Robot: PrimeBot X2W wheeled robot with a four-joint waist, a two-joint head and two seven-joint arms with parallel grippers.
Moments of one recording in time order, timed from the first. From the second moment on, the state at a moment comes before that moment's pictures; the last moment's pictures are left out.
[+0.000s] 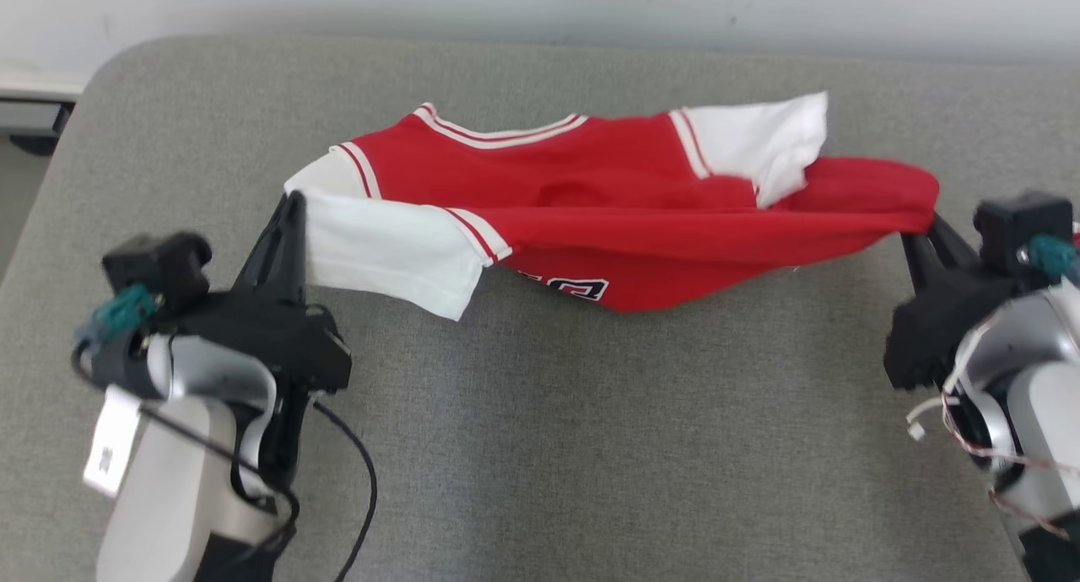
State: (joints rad) left arm -0.54 0.07 -0.18 0.32 -0.33 0.00 0.08; right arm -0.44 -0.33 0.15 0.16 0.28 -0.07 0.25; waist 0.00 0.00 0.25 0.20
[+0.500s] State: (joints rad) left arm -0.21 0.06 -0.23 0.07 -0.33 0.06 0.04; right arm -0.06 -0.36 0.06 -0.16 0.31 -0.11 0.41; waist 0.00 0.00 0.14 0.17
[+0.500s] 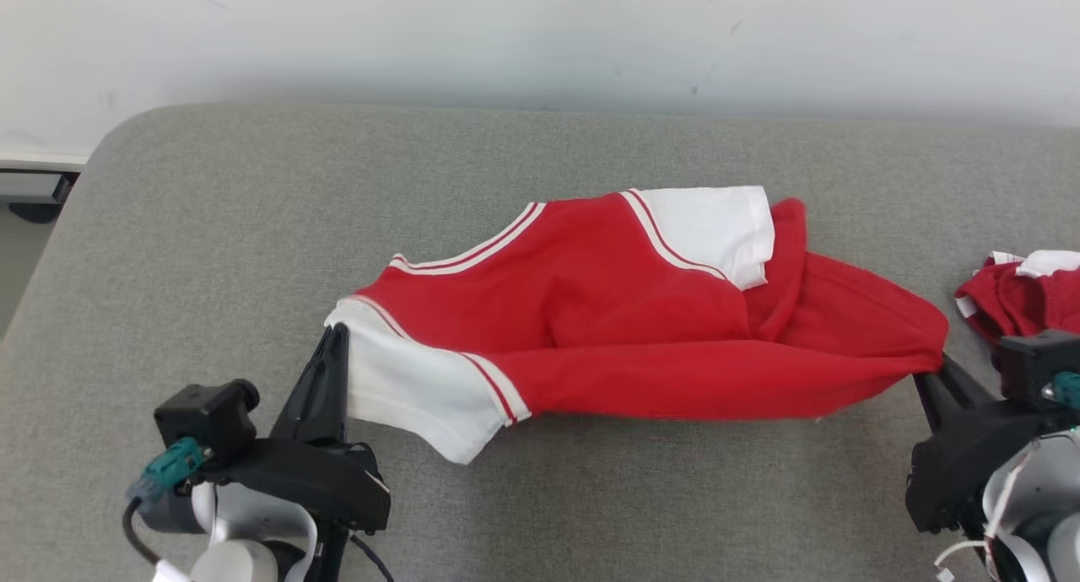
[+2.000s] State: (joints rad) left arm -0.52 0.04 -0.18 0.29 -0.25 0.12 0.04; right arm -0.50 -0.34 0.02 0.06 0.31 -0.11 0.59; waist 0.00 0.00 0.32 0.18
